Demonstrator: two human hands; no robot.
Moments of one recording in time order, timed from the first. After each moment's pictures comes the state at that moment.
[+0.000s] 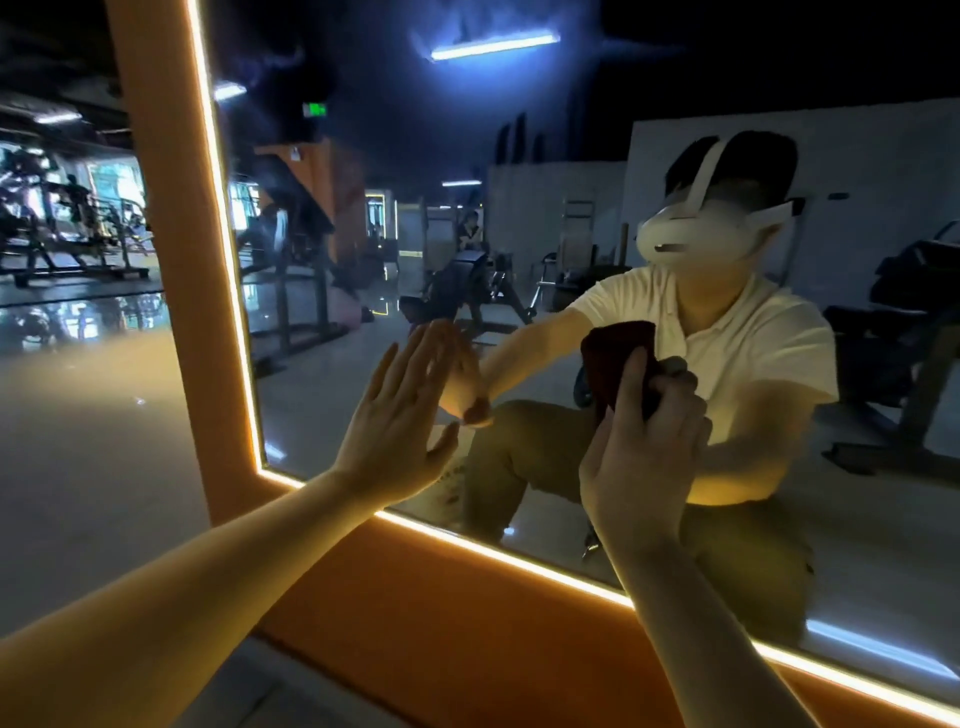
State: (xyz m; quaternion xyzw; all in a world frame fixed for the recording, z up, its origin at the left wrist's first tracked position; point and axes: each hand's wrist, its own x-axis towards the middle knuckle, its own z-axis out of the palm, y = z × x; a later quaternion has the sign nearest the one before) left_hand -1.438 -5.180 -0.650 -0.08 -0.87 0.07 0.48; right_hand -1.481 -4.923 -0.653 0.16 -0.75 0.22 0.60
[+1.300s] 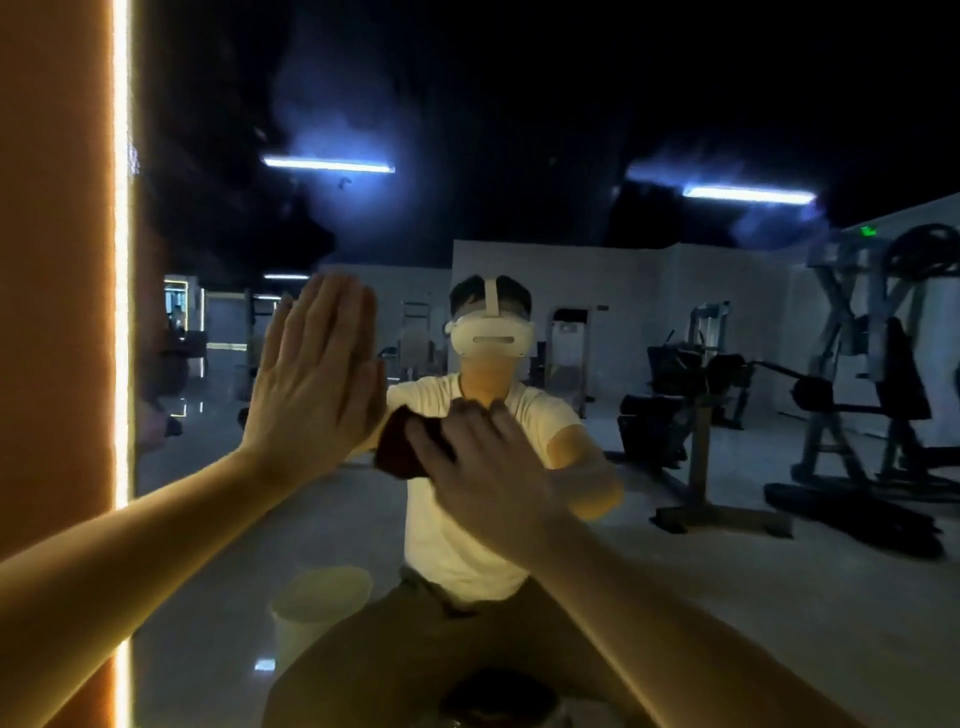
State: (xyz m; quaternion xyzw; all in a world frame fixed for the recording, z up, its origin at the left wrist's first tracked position) left_hand -1.487 -5.288 -0.468 -0.16 -0.74 -0.01 0.65; right_hand -1.493 -5.066 -0.523 0.32 -0.71 -0.16 0.61
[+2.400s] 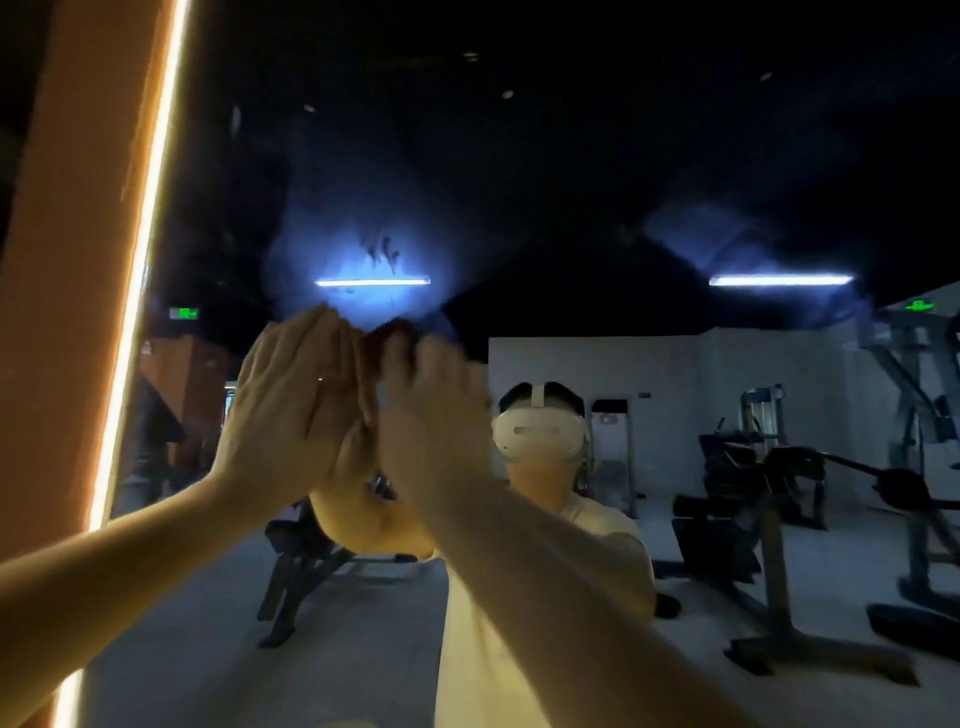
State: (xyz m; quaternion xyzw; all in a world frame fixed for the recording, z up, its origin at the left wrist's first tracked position) left_hand -1.475 -5.271 -0.353 -0.17 -0.72 -0.07 0.67; right_hand -1.490 -5.109 -0.361 0.23 -0.69 0.09 0.68
